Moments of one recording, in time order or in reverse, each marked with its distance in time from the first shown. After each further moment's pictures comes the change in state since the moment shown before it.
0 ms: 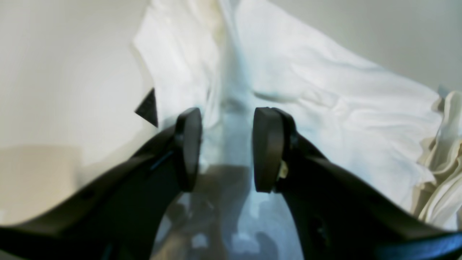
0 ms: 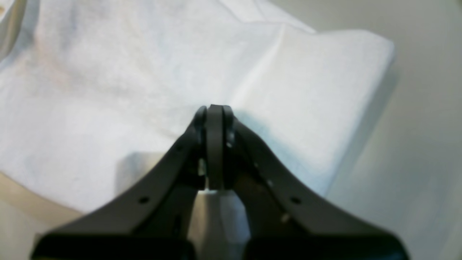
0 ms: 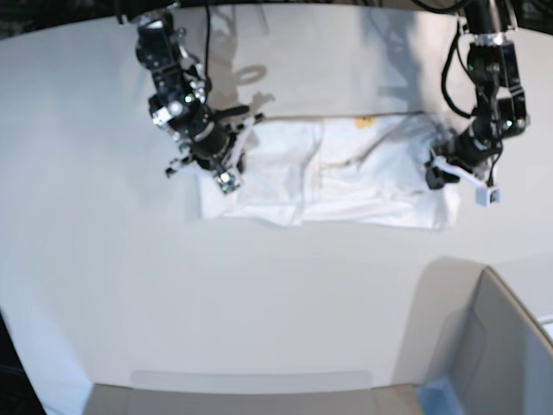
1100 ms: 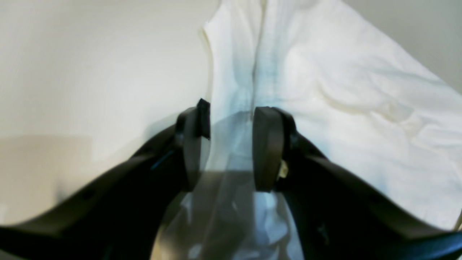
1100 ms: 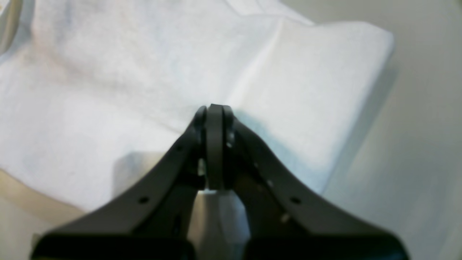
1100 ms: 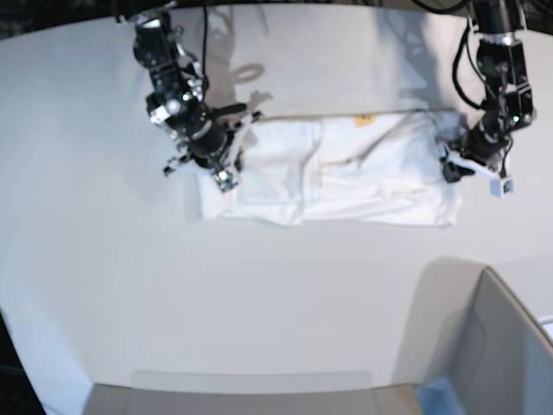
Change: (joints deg) left arm 1.3 -3.2 -0.4 -6.5 -0.2 0.2 -7.3; right arm -0.4 0.8 0.0 0.1 0.0 0.0 0.4
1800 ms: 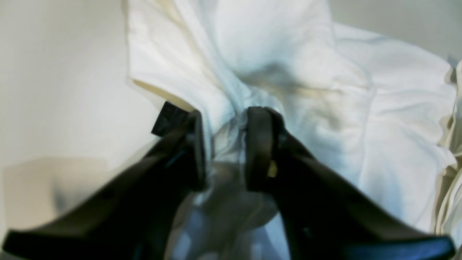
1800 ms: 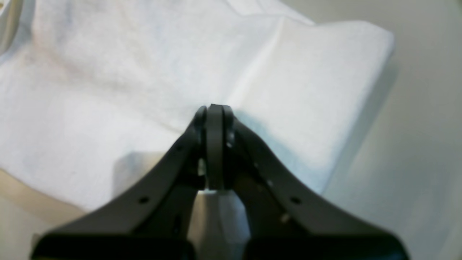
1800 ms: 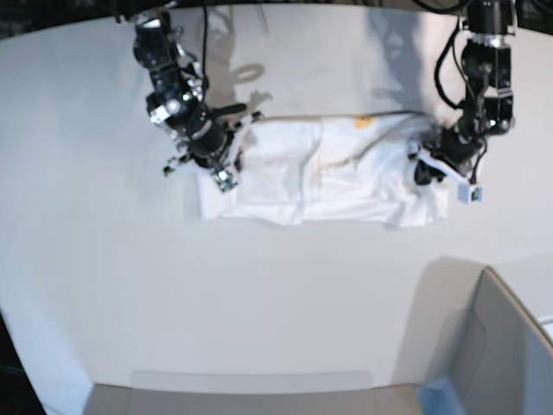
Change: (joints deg) left arm -0.5 -0.1 9.0 2.7 0.0 -0.2 -1.1; right arm 0.0 0.0 0.0 0.0 0.0 0.0 0.0
